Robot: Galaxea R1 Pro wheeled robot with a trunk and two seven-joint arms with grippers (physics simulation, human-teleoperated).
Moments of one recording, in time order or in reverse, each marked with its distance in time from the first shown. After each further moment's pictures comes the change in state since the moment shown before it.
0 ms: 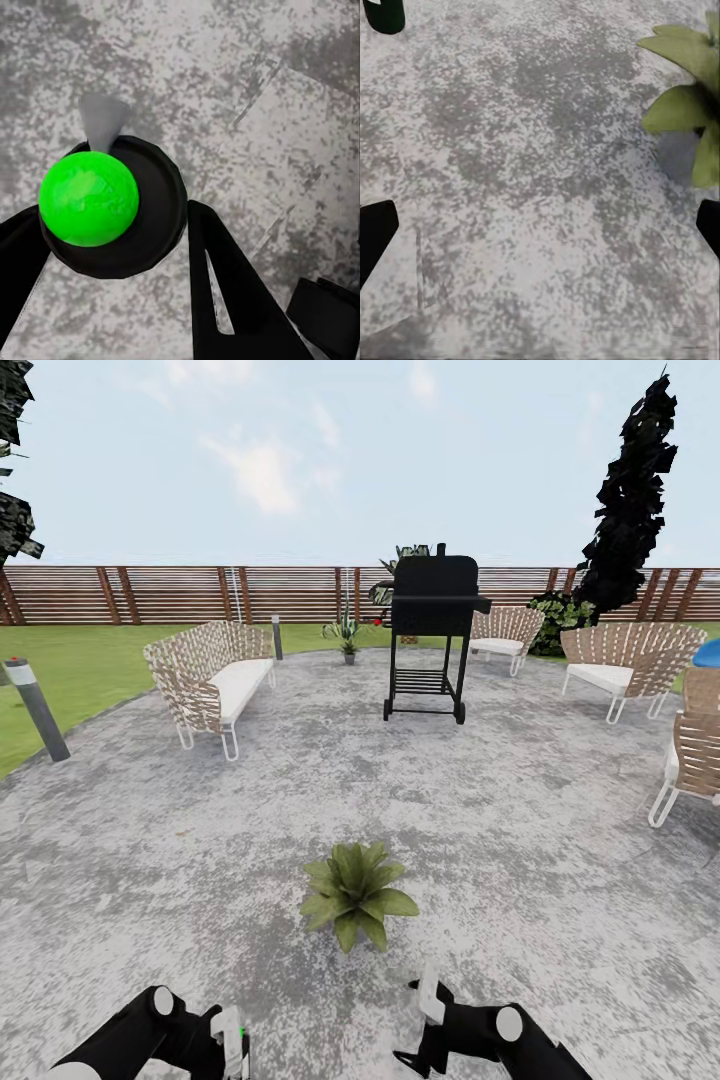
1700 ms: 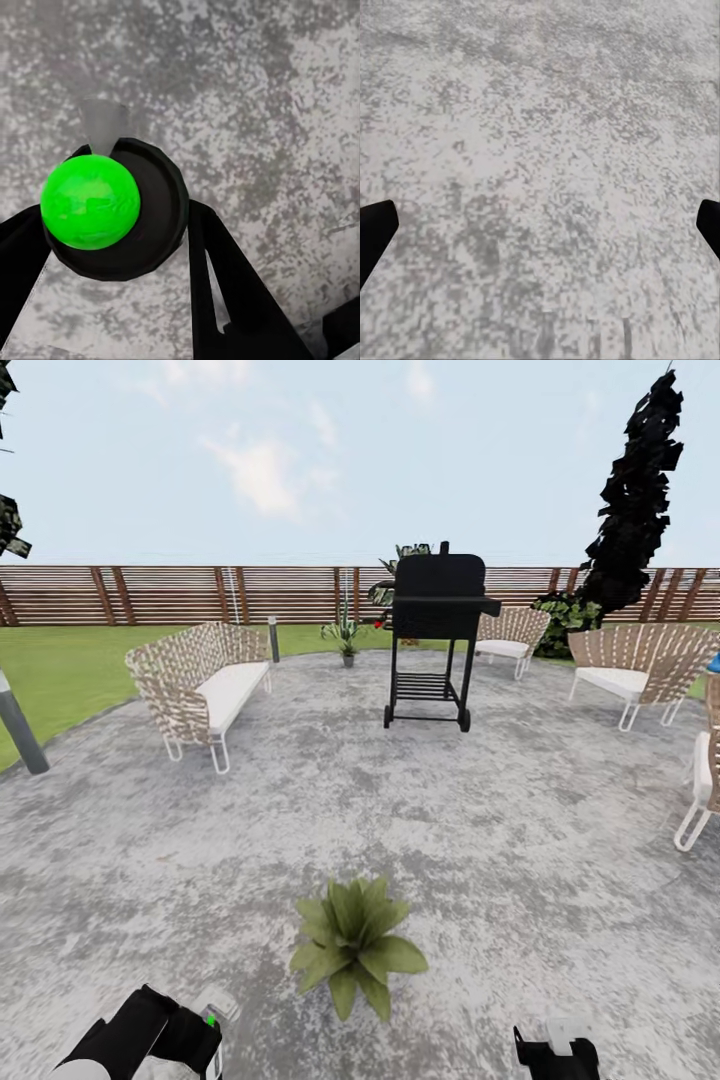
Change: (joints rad) left arm -0.013 -0.048 0.318 0.032 0.064 0.430 0.253; right arm 0.011 -0.056 -0.646 0.414 -0.089 -0.142 -0.750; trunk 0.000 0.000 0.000
